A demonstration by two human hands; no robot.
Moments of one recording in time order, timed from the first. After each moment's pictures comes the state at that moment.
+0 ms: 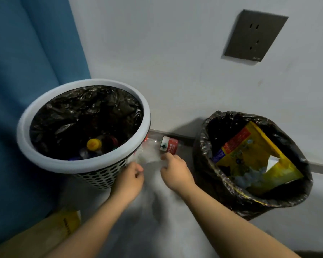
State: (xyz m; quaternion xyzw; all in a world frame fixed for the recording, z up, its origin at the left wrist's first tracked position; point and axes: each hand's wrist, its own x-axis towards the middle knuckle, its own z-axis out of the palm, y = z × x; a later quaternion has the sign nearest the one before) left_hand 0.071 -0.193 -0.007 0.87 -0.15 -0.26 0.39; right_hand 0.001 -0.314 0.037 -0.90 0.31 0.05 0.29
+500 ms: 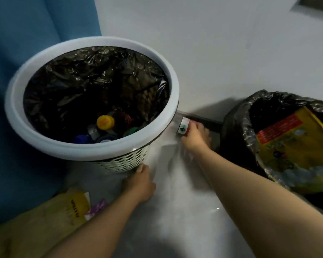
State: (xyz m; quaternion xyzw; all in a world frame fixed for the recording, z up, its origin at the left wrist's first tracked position) left_hand 0.084 -0.182 -0.096 0.90 -0.23 -0.36 0.11; right_hand 0.073 -0.366 -0.033 -0.88 0.41 0.05 0.22
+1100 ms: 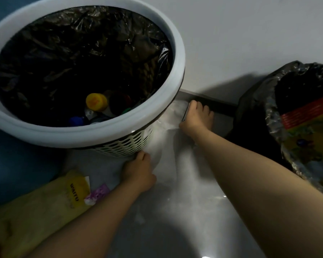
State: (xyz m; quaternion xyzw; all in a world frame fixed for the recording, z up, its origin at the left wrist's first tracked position) left_hand 0.078 -0.179 -0.099 0.91 -0.25 -0.32 0.04; right_hand 0.102 -0.379 -0.080 -0.92 0.36 0.07 0.11
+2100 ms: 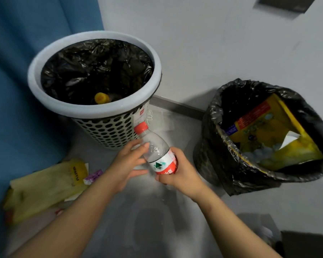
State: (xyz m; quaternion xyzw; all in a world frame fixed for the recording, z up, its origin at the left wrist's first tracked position) left_hand 0.015 -0.166 0.006 0.64 0.04 -0.36 0.68; right_hand -0.077 -0.294 -0.007 -0.76 0.25 0.05 0.60
